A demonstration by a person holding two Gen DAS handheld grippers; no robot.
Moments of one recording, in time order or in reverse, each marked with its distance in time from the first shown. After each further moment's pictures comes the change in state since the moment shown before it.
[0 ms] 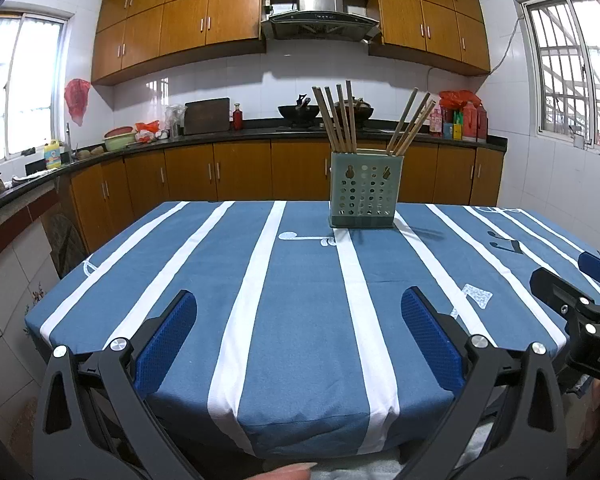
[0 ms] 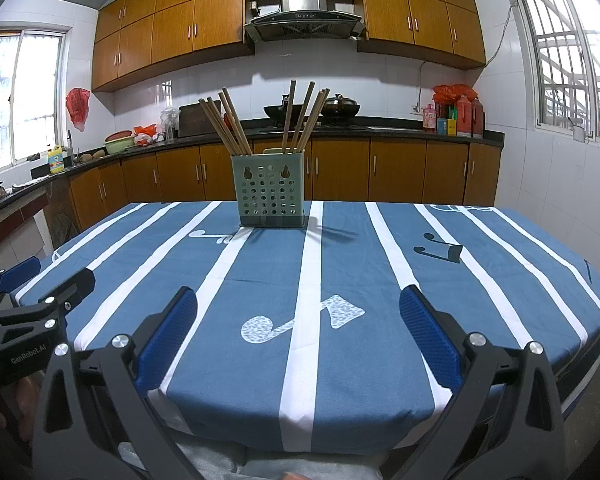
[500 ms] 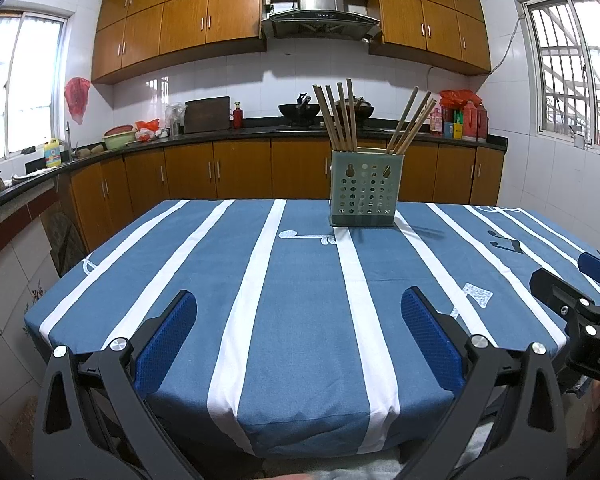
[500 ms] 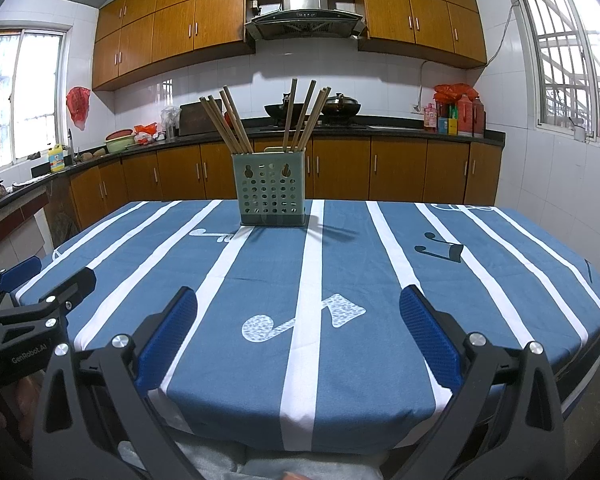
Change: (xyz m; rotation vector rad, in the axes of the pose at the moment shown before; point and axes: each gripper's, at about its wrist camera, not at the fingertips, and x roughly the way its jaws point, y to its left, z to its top) left arm 0.000 0.000 0.000 0.001 0.001 -0.001; right arm 0.000 0.002 -0.005 0.001 0.002 0.001
